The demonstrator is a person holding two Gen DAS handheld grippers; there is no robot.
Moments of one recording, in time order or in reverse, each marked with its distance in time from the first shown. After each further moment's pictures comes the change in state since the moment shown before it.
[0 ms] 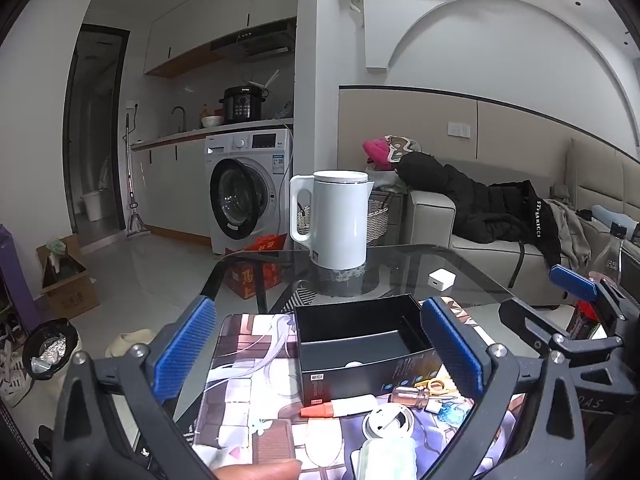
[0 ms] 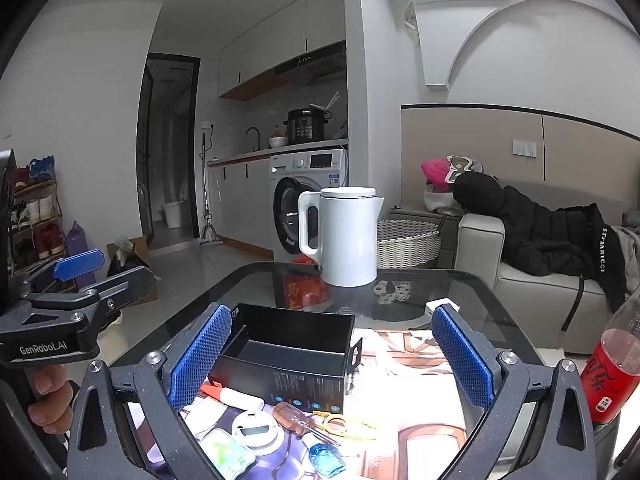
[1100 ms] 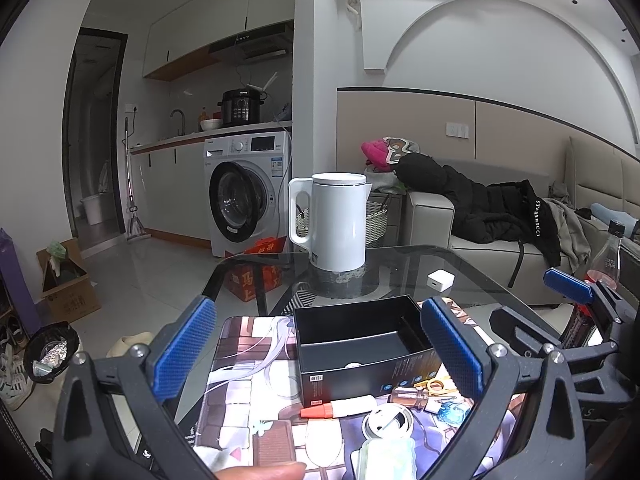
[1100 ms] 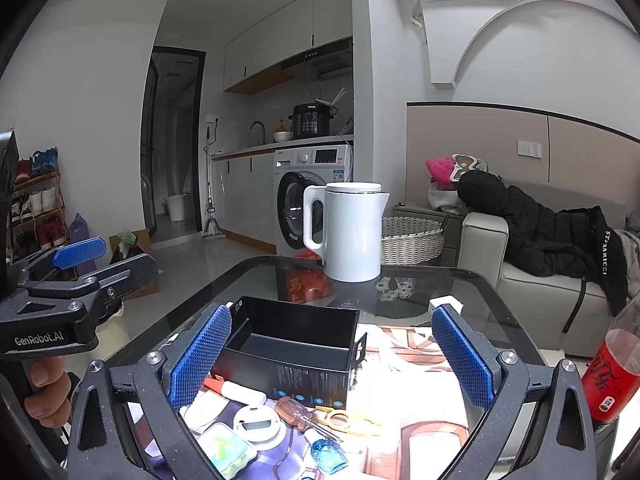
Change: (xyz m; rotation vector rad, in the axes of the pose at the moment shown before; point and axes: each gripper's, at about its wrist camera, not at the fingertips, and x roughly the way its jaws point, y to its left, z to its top) left arm -0.001 -0.001 -0.002 0.011 -0.011 -0.002; right arm 0.001 0.005 -0.004 -0.016 0.014 0.008
